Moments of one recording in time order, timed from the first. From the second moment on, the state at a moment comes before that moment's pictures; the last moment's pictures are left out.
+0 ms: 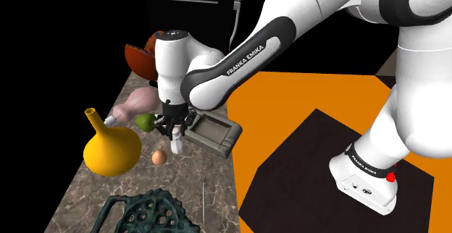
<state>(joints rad) 0.32 0.52 0.39 -1.85 -0.16 2.39 0.96</state>
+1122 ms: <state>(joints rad) 0.06 0.24 0.40 -2.10 0.00 2.36 0.63</state>
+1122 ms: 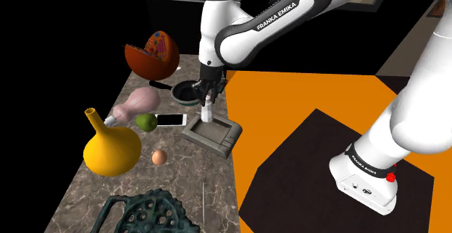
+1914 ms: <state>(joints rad) 0.03 0.28 0.37 -2.16 -0.01 2.45 0.57</state>
